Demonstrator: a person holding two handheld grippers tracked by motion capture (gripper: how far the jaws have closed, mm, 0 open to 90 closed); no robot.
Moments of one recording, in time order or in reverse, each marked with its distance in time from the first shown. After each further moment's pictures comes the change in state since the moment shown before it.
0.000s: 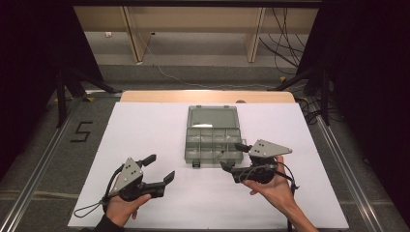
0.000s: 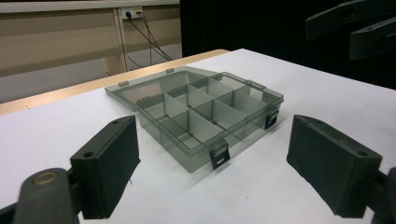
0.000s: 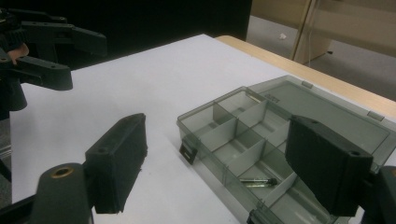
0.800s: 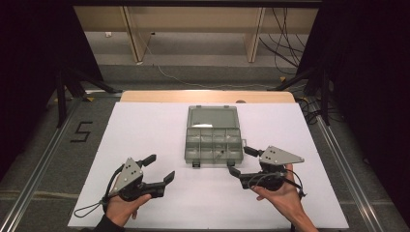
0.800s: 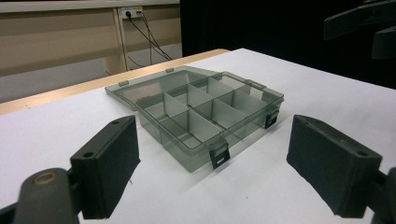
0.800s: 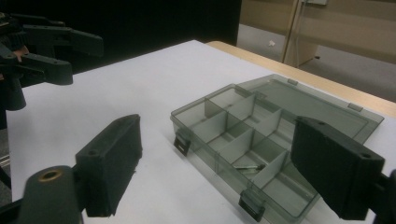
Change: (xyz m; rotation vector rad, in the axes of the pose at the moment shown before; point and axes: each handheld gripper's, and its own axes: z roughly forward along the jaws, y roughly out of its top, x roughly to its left) left arm 0.000 0.000 0.000 0.000 0.000 -0.001; right arm 0.001 -0.016 -0.020 -0.046 -0.023 0.037
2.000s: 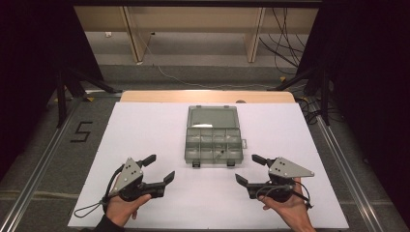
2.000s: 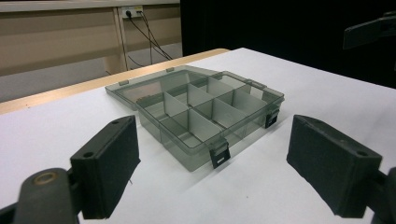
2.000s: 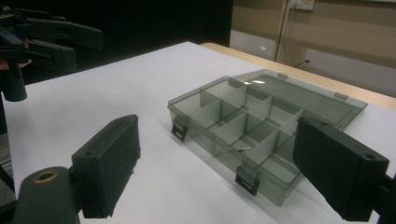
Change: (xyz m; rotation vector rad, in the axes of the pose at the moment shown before) left arm 0.000 0.000 0.000 0.001 0.000 -0.002; right arm 0.005 -0.024 -0.022 -0.030 -0.045 0.013
